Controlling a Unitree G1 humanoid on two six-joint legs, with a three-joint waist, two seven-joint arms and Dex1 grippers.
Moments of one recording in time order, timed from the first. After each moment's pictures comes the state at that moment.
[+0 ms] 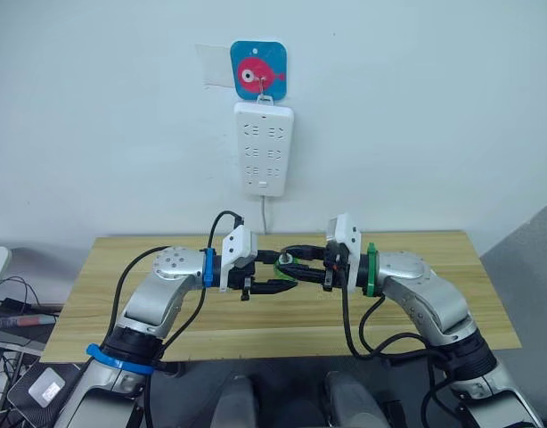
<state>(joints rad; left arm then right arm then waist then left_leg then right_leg) -0.38 0.53 -0.19 0.02 -0.33 0.22 -1.21 -0.40 -0.37 0.30 -0.22 0.39 0.46 0.87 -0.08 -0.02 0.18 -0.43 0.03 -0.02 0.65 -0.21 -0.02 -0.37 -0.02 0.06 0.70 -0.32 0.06</state>
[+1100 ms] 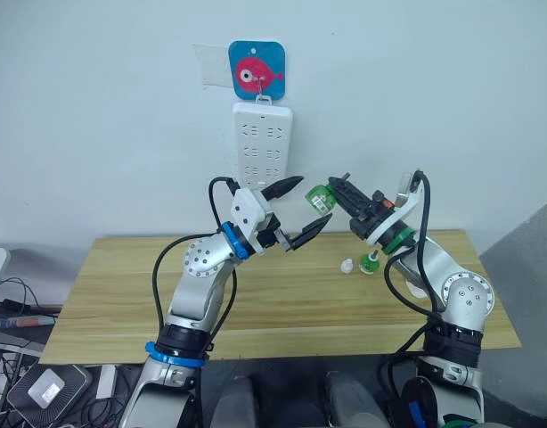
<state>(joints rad) -0.43 0.18 -0.10 0.02 -0.24 -0.09 -0.75 -0.45 0.01 -0.36 -0.21 1.40 0.99 -0.11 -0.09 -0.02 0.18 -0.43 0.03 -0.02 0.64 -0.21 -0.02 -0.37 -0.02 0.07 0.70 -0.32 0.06</state>
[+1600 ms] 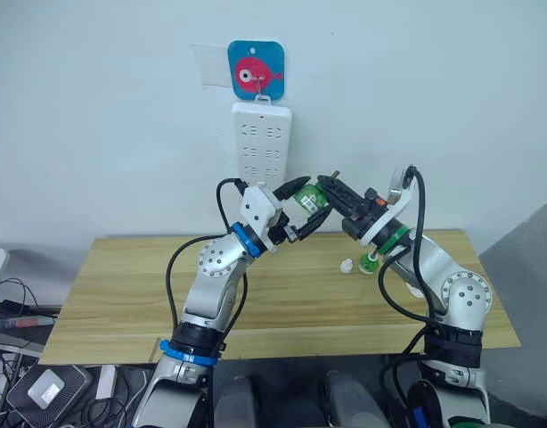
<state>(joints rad) -0.44 0.13 -0.13 0.05 -0.22 -0.10 -0.70 -0.45 -0.05 -0.26 -0.23 1.51 0.91 -0.18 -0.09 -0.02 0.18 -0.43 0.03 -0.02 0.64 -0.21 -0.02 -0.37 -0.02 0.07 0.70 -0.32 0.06</state>
